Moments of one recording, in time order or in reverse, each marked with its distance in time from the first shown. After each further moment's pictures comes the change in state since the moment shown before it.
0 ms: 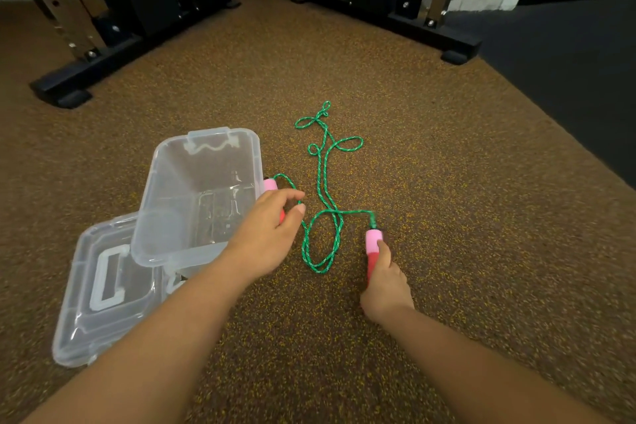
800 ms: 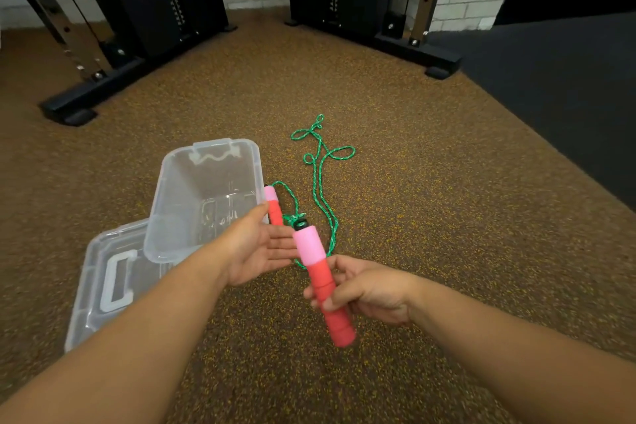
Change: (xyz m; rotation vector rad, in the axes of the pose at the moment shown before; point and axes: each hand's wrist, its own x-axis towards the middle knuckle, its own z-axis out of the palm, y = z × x) left_hand -0.013 -0.011 -0.015 -0.860 -0.403 -0.728; right_hand -0.059 -0.034 -0.059 0.992 -0.934 -0.219
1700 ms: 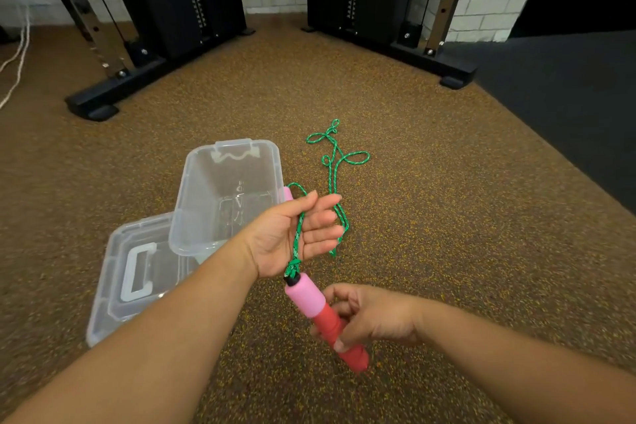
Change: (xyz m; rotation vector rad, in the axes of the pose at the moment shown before) left_hand -0.023 0.012 0.014 -0.267 -0.219 0.223; right_hand -0.001 0.013 0.018 -0.389 -0.114 0.082
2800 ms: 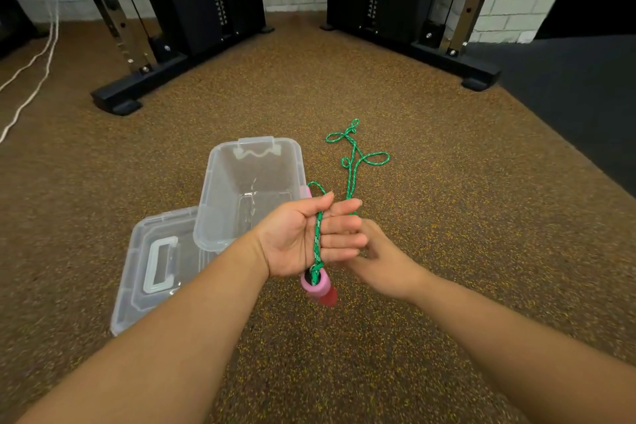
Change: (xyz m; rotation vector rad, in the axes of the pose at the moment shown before) left_hand -0.016 0.011 -0.011 -0.024 -0.222 -0.063; right_hand 0.036 -0.035 -0.011 -0.420 0.616 -0.400
